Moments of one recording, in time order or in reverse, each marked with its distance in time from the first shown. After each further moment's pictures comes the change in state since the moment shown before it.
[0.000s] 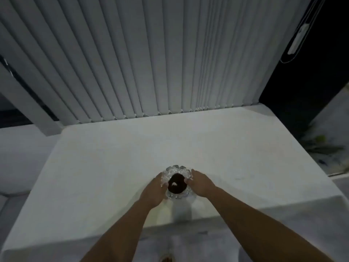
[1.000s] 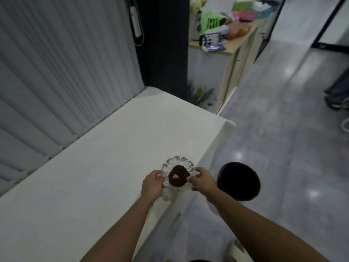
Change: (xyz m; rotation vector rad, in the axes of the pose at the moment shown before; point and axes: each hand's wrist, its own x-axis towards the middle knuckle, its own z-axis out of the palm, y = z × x) left_hand 0.058 0.124 0.119 -0.118 -0.359 0.040; right_hand -0.128 0.132 -0.001 1.173 0.715 0.585
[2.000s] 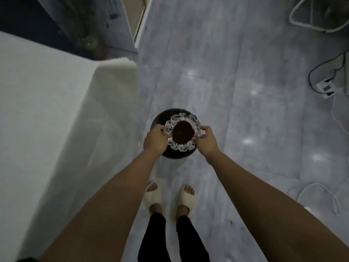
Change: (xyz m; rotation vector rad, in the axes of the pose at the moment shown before) left_hand 0.175 0.045 0.455 0.503 -0.431 0.049; right_hand 0.227 0.178 -0.314 0.127 0.376 0.331
